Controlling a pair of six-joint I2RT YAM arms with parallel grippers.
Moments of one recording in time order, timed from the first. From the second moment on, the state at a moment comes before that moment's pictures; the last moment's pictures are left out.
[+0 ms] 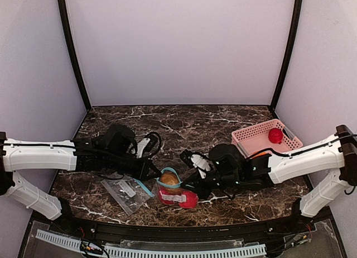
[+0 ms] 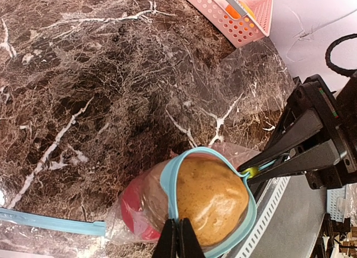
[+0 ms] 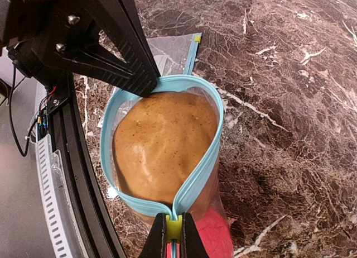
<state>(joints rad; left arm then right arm) -0.94 1.29 0.81 -0.26 0.26 -0.56 1.19 1.45 0.77 0.08 -0.09 0.29</state>
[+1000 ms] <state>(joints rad) -0.95 1.29 0.78 -0.20 0.29 -0.58 1.21 1.67 1.15 -0.25 0.07 0.51</state>
